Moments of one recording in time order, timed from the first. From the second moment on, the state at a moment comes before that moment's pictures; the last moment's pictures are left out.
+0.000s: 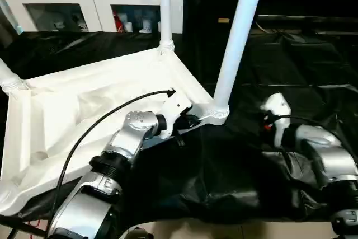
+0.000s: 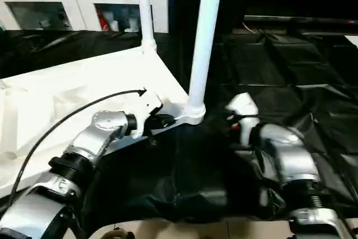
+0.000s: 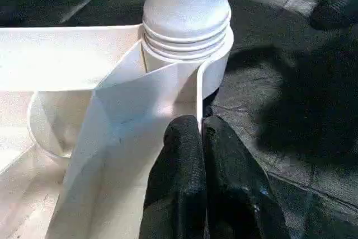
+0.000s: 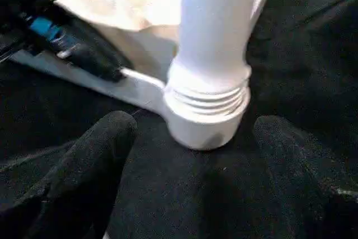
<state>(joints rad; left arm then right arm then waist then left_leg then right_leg) -0.67 0.13 -0.23 0.69 0.05 0.14 -0.86 -0.40 -0.44 -0.03 0.43 0.17 0.18 0.98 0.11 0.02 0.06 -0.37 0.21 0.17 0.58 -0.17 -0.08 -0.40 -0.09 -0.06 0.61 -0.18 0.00</state>
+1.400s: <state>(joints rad) -0.59 0.30 -0.31 0.51 0.00 0.17 -1.16 -0.50 -0.39 0.15 0.51 0.14 0.16 1.09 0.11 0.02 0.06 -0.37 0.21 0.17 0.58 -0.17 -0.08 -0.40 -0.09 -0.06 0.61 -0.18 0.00</state>
